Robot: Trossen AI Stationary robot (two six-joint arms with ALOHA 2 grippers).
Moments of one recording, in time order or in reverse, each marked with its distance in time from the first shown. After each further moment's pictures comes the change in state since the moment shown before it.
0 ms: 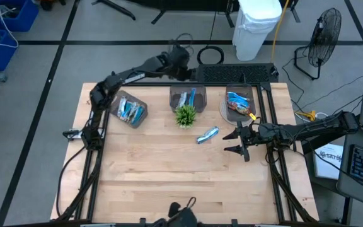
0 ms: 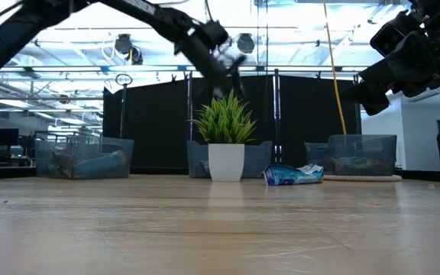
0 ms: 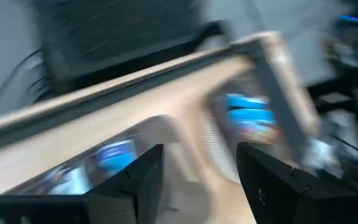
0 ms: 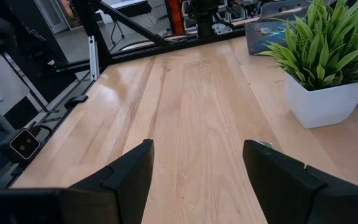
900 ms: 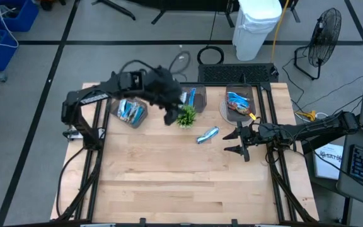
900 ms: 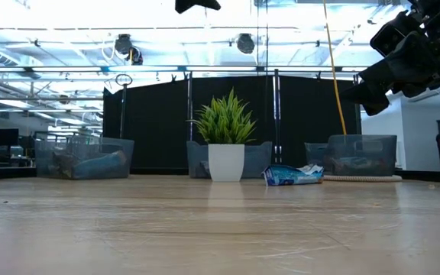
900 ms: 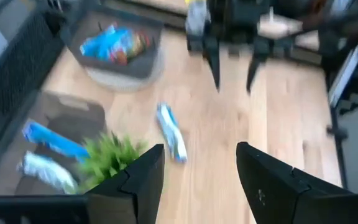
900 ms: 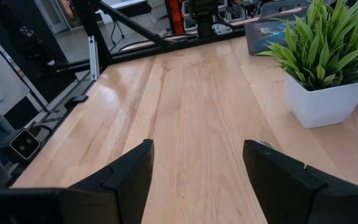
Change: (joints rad) left arm -0.399 -0.405 0.000 -0.396 -0.031 0.557; right arm 0.000 0.000 0.000 0.000 0.000 0.000
